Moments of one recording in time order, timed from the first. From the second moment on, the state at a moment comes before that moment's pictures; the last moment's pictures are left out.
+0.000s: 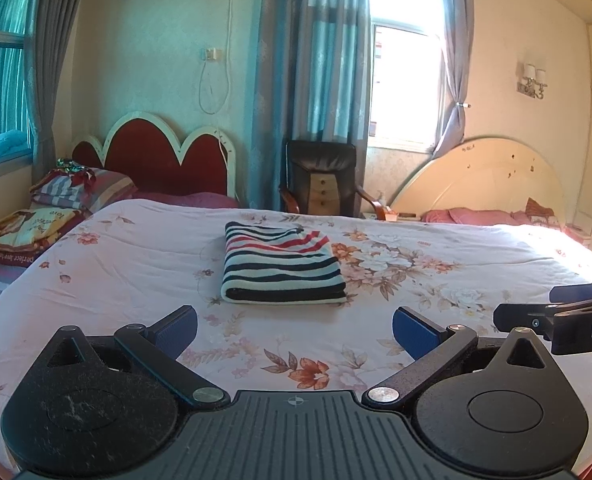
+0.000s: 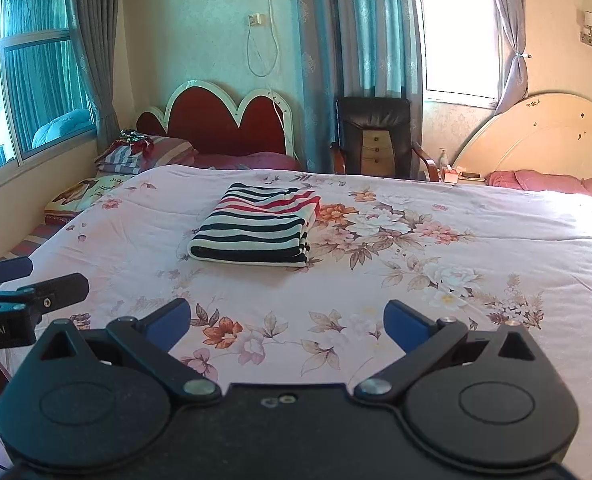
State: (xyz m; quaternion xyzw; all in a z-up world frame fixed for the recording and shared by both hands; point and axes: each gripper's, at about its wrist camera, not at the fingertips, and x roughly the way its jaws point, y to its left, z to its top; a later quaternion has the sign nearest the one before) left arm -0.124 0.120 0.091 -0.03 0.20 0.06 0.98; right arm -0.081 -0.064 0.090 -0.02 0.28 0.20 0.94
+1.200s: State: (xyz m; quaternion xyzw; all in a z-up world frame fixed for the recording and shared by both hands) left arm -0.119 0.108 0.089 -0.02 0.20 0.05 0.98; right arm -0.081 -0.075 0.091 -0.02 0.28 0.19 0.94
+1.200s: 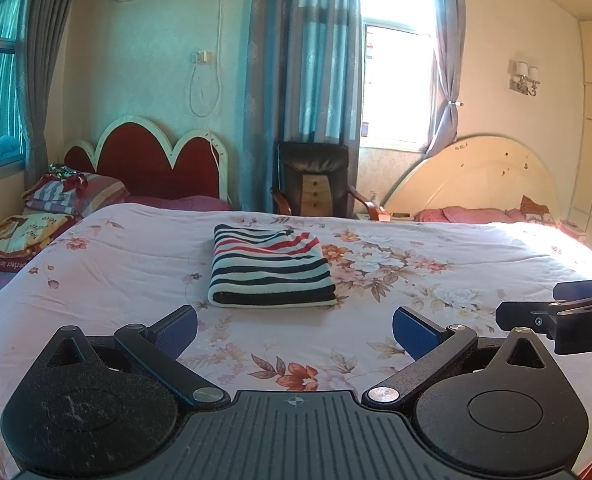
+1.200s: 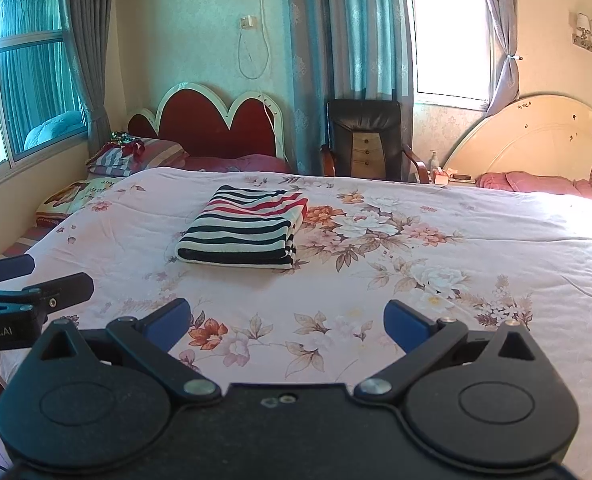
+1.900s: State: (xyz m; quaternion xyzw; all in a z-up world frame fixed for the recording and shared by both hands) left arm -0.114 0.109 0.087 -0.02 0.20 0.05 0.98; right arm -0.081 -0.076 0.091 -0.02 0.28 0.19 0.94
